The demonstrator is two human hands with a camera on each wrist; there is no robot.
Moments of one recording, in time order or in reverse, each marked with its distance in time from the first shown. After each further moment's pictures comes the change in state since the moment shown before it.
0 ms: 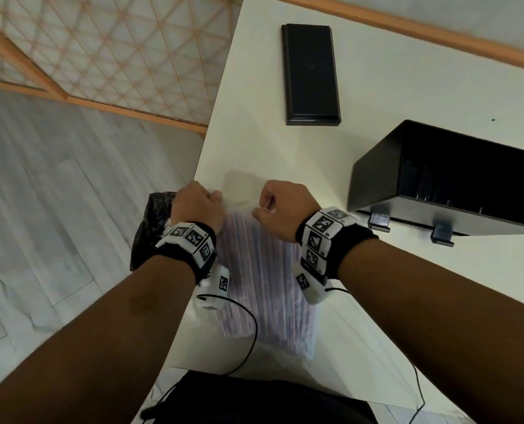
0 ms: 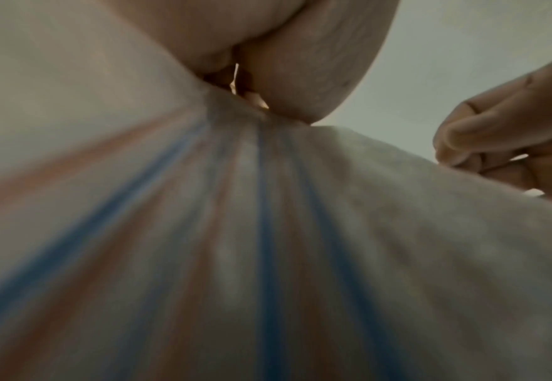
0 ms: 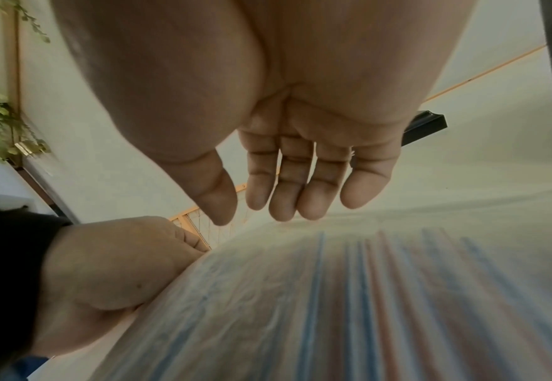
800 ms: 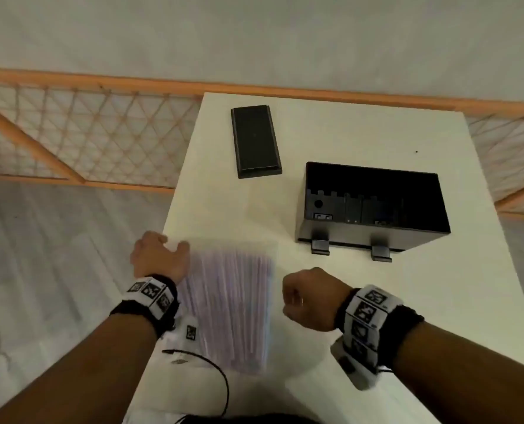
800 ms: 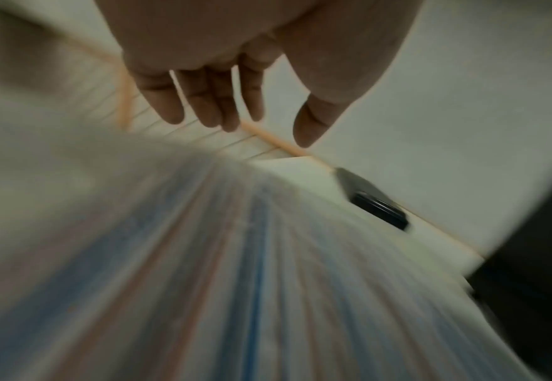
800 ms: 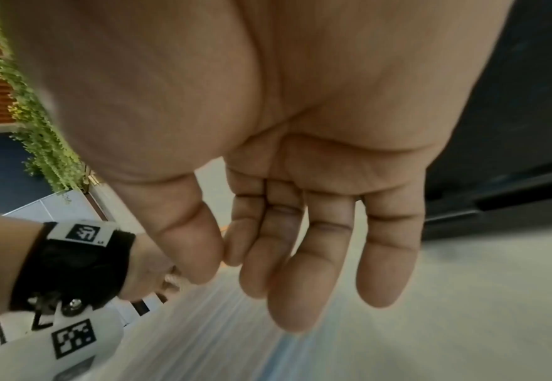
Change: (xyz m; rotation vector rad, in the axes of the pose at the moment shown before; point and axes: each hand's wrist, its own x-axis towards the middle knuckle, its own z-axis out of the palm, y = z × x) left_hand -0.058 0.021 -0.009 -0.077 0.156 -0.024; right_hand -0.148 0.089 -0.056 -0.130 -0.263 -0.094
